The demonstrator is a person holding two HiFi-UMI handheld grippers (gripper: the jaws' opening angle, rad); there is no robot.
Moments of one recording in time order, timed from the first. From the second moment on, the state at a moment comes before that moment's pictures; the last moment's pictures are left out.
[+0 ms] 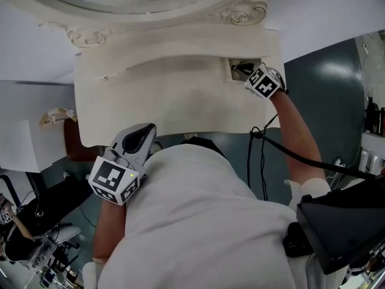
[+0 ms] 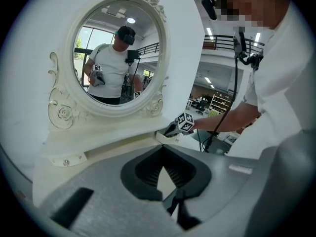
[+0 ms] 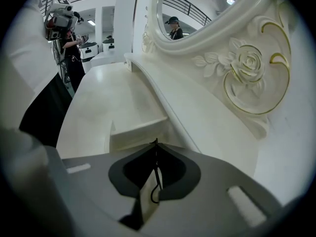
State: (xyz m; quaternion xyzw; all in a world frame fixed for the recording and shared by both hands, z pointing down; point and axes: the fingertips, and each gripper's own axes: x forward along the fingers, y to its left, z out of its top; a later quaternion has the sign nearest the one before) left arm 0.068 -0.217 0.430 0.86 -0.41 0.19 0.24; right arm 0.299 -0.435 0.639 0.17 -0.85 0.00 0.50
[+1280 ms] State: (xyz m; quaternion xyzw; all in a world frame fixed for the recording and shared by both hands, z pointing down) left arm -0.004 -0.203 0.424 0.90 -0.34 0.17 0.23; right arm 0.274 -0.394 0.589 0.30 -0.82 0.03 0.48
